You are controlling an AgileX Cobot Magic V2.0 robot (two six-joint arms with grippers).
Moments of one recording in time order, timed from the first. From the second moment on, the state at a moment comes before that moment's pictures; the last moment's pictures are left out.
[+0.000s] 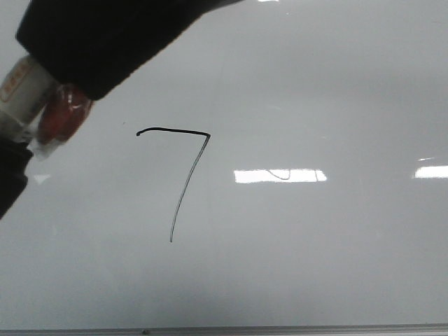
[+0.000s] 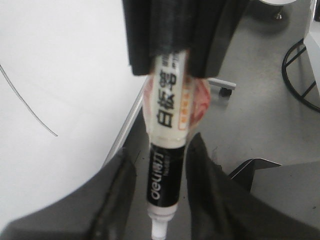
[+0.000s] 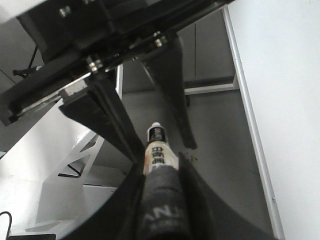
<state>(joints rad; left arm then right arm) -0.87 0.81 -0.56 -0.32 0.54 0.57 0.81 1.33 -1.06 0.83 0.82 -1.02</state>
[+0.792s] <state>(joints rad) -0.87 0.81 -0.56 -0.33 0.53 0.58 0.77 1.30 -1.06 0.82 0.72 -1.02</state>
